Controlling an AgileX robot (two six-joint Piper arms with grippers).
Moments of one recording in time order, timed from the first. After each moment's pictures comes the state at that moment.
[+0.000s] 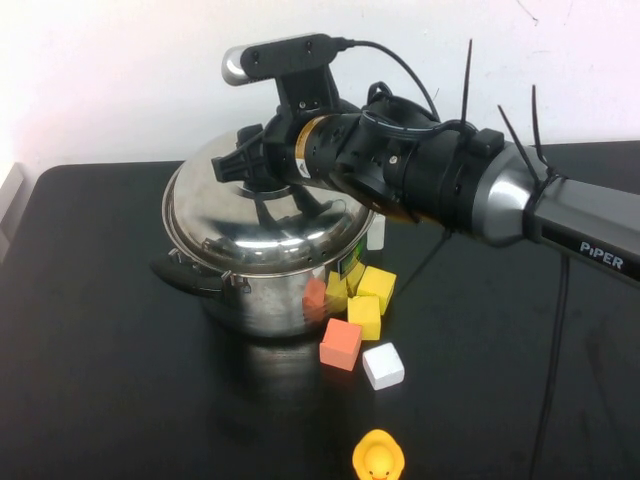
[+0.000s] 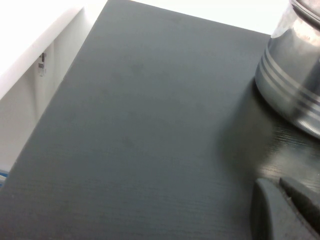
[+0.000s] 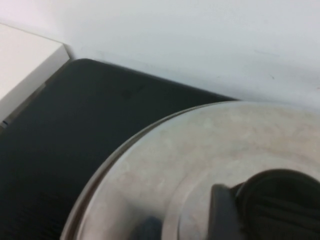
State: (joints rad) right arm 0.76 2.12 -1.84 -0.53 0.34 0.71; left arm 0.01 -0.01 0.01 -0.06 0.37 -0.23
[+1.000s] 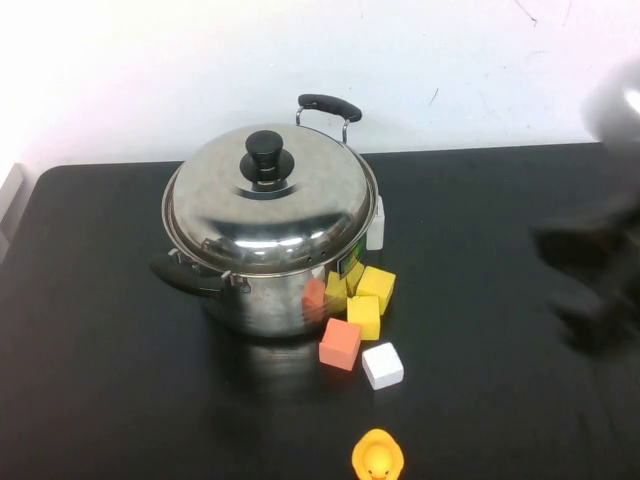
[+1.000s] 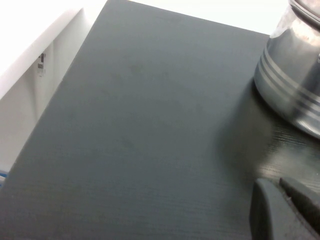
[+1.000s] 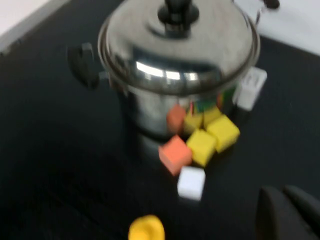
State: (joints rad) right arm 0.92 1.06 -1.09 -0.40 0.78 0.51; left arm 0.01 -0.01 0.01 -0.06 0.37 -0.23
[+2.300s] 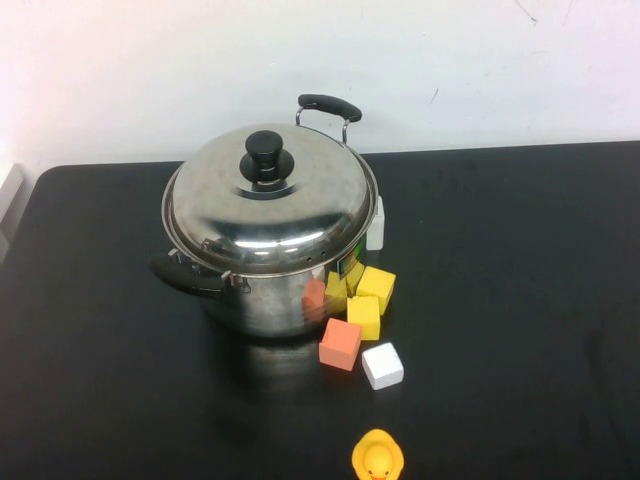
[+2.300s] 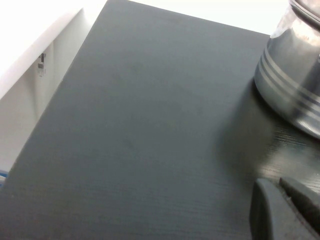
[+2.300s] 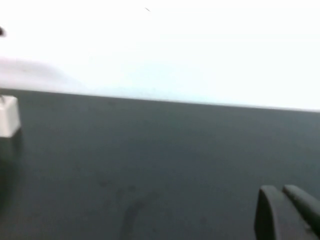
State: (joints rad) right arm 0.03 0.02 -0.05 -0.13 0.24 0.04; left arm 0.01 -0.01 0.01 -0.06 0.37 -0.23
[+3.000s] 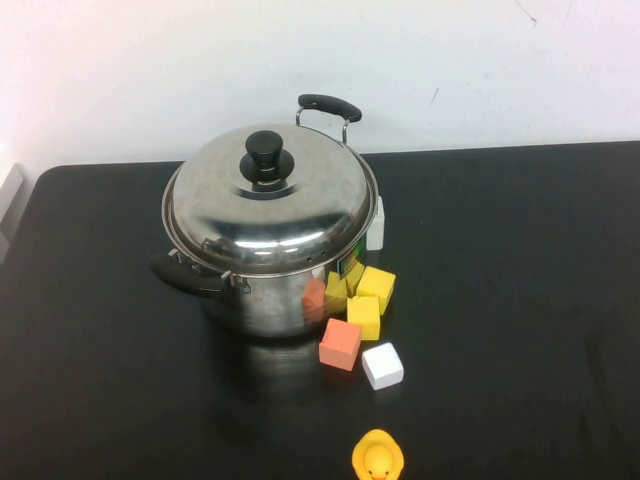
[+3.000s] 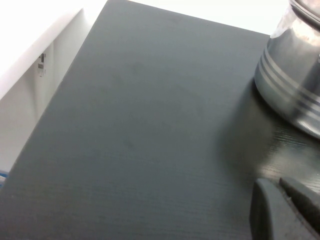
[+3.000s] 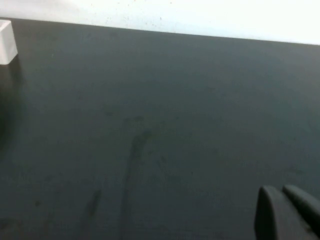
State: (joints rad) right arm 0.01 -0.01 0.03 -0.02 0.36 -0.08; left arm 0.01 -0.01 0.01 -0.06 0.37 -0.23
